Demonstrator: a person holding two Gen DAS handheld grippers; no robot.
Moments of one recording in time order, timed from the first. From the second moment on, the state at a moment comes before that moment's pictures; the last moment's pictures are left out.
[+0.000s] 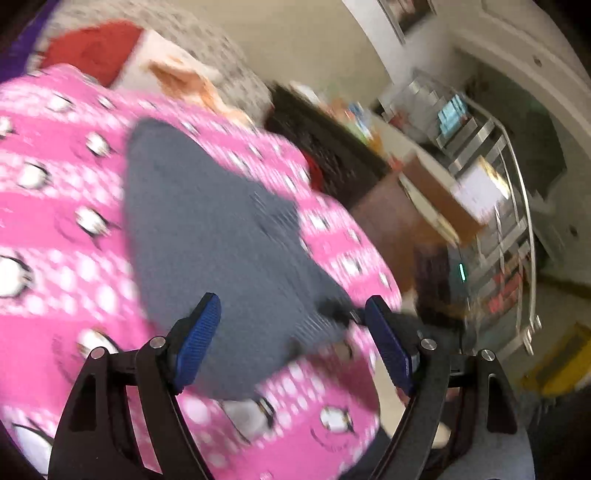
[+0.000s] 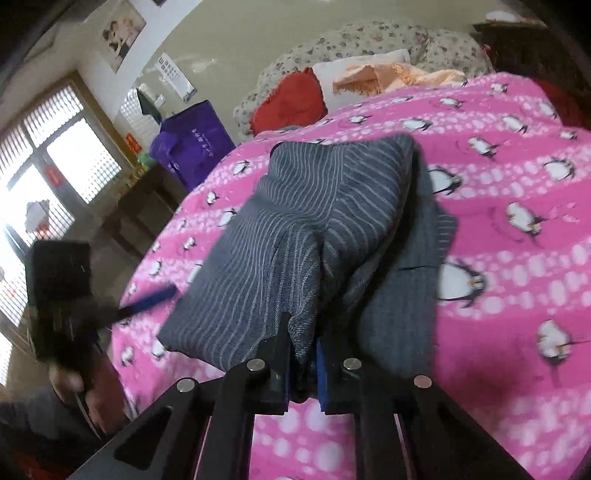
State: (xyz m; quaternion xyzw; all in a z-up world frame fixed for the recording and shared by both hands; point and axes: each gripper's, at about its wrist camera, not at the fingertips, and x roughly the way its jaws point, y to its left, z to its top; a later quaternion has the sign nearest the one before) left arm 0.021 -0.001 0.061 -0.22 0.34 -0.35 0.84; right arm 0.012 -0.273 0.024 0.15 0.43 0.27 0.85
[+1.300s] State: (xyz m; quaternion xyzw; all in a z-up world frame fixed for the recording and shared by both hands) left arm 0.006 -0.058 0.020 -0.04 0.39 -0.25 0.89; right arm 0.013 -0.235 -0.006 0.05 0.44 0.21 0.87
